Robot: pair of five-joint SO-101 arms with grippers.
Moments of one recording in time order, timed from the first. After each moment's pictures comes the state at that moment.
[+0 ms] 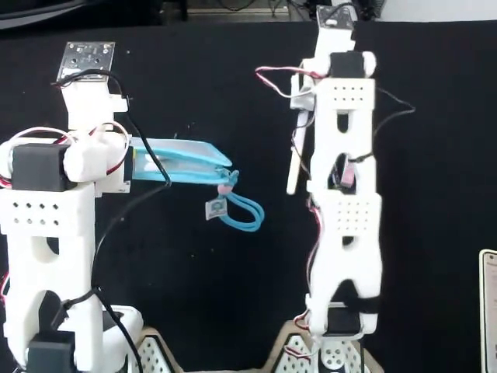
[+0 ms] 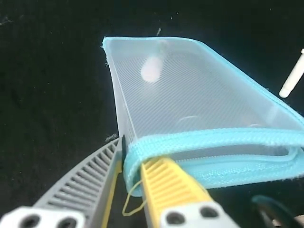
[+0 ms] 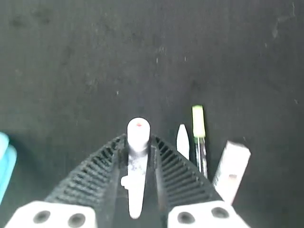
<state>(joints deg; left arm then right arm) -3.0 -28.7 -4.0 99.6 -1.1 -0.2 50.9 -71.1 99.1 -5.6</state>
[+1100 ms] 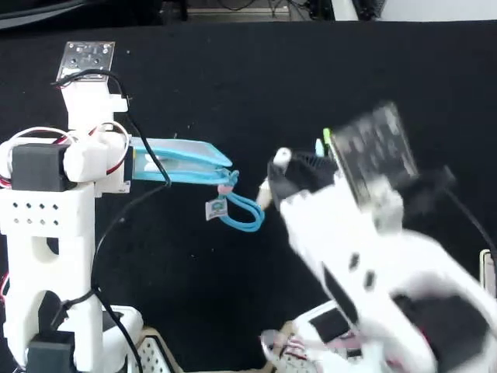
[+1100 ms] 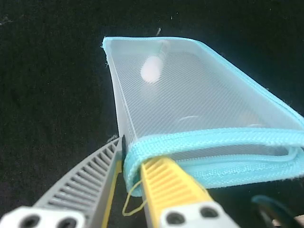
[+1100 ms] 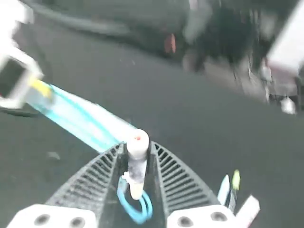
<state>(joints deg) -3.0 -28.7 -4.0 99.6 -1.1 -24.9 -55.3 -0.7 90.3 2.6</state>
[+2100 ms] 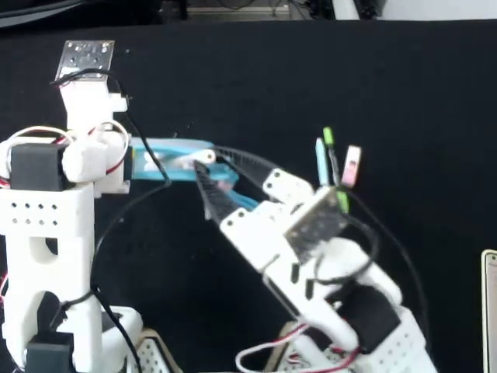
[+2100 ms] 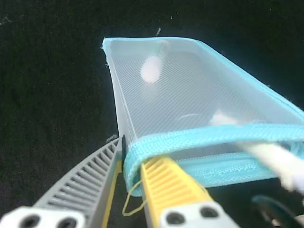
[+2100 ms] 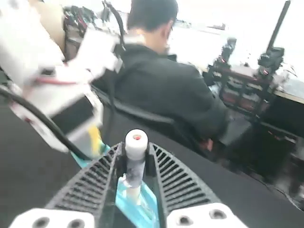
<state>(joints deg) -3.0 -28.7 -4.0 99.6 -1.0 -39.3 -75.4 48.5 38.5 7.3</state>
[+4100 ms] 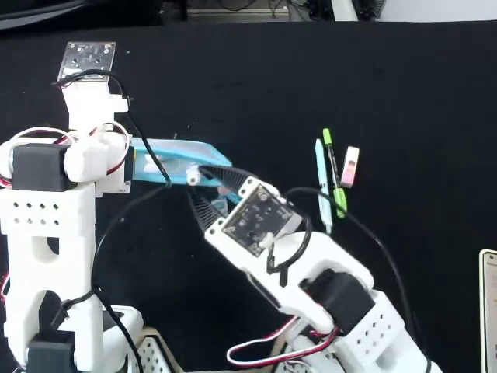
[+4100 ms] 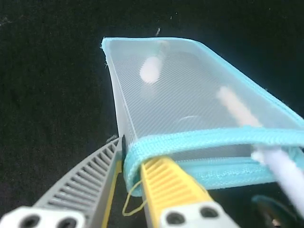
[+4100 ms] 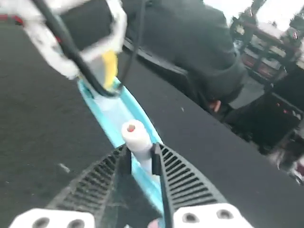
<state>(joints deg) -2.9 -28.7 -4.0 99.6 -1.2 -41.7 -71.6 55.0 41.1 15.7</state>
